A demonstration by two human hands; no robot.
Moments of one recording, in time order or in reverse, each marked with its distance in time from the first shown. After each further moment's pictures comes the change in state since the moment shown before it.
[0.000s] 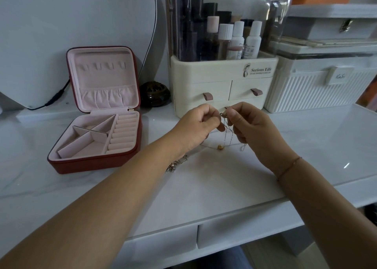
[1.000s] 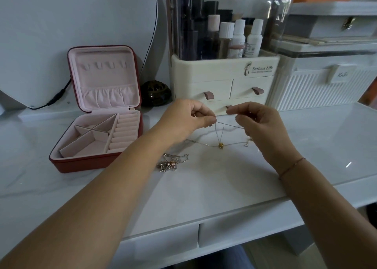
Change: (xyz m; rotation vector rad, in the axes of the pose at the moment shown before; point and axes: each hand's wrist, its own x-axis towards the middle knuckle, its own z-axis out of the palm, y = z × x) left_hand 0.003 0.001 -0.024 0.230 0.081 0.084; right_hand -0.003 0.001 -0.007 -0.149 0.123 -0.031
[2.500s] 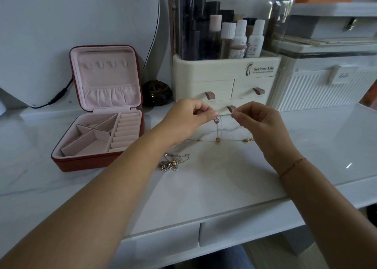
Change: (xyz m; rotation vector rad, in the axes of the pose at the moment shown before) left_hand 0.002 -0.002 0.001 0.011 -0.010 0.014; right_hand 0.002 0.001 0.001 0.029 0.024 0.005
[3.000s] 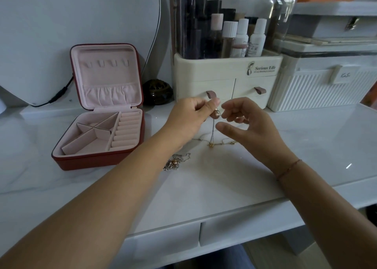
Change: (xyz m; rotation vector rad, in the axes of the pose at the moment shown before) left_hand -0.007 0.011 0.008 -0.111 0.101 -0.016; right_hand -0.007 -0.005 0.010 -0.111 -0.156 -0.194
